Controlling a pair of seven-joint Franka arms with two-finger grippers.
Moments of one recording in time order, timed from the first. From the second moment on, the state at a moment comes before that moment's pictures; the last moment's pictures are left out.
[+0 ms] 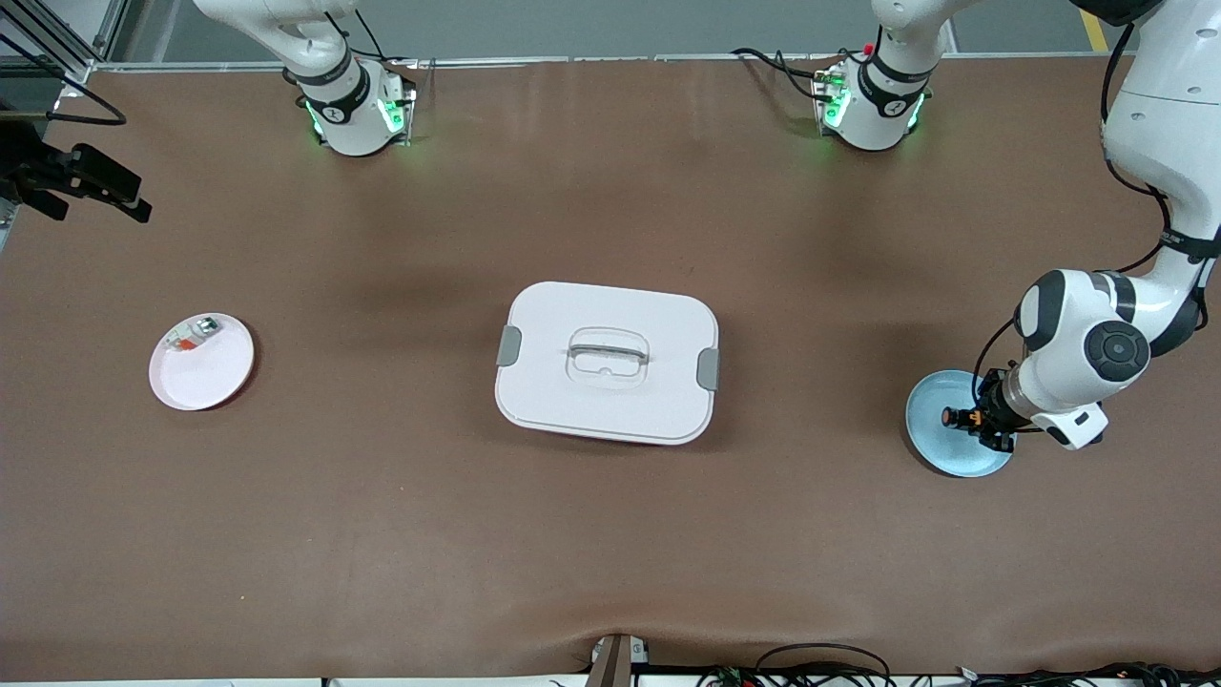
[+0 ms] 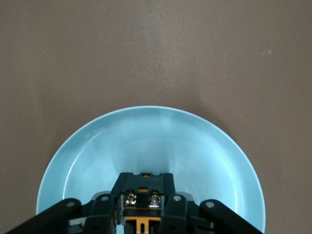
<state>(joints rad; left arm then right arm) 0.47 0.64 -0.37 -1.88 0.46 2.48 -1.61 0.03 -0.12 -0.06 -1.63 0.02 1.50 0.03</state>
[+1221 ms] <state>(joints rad) 0.46 0.62 -0.38 -1.81 0.46 2.47 -1.61 0.02 -0.12 -0.06 -1.64 0.02 1.52 0.03</state>
